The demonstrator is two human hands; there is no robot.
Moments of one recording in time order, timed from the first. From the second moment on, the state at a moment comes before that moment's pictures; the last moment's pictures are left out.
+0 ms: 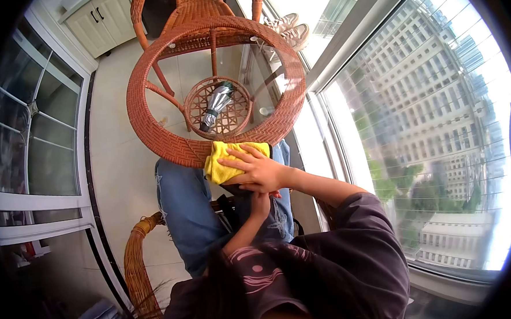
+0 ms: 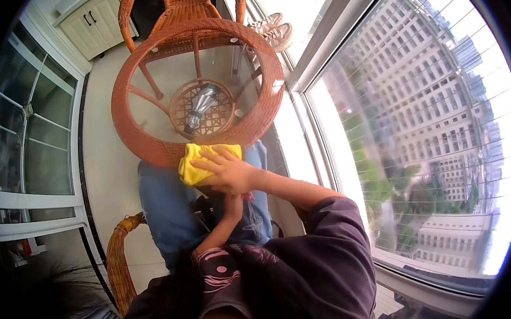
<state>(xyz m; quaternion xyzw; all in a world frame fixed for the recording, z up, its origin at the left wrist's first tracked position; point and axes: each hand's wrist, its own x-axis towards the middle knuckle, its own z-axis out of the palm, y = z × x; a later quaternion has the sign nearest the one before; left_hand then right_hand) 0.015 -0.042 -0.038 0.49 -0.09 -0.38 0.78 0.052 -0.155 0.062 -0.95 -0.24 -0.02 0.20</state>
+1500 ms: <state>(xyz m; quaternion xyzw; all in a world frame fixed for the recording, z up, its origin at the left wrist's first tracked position) 0.143 0.005 0.078 0.60 -0.31 -0.34 0.66 0.127 -0.236 0.037 -0.98 0.02 -0.18 0.09</state>
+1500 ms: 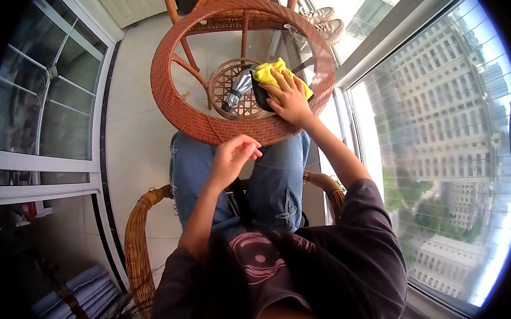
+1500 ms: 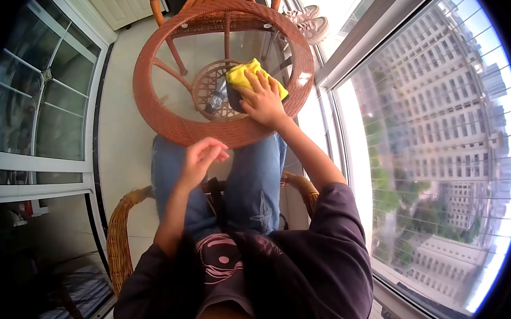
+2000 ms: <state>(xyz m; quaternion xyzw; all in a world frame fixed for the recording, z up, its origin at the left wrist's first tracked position) 0.359 -0.042 0.029 0.60 -0.12 -0.44 0.66 0.090 -0.284 0.040 -0.97 0.13 -0.18 0.07</state>
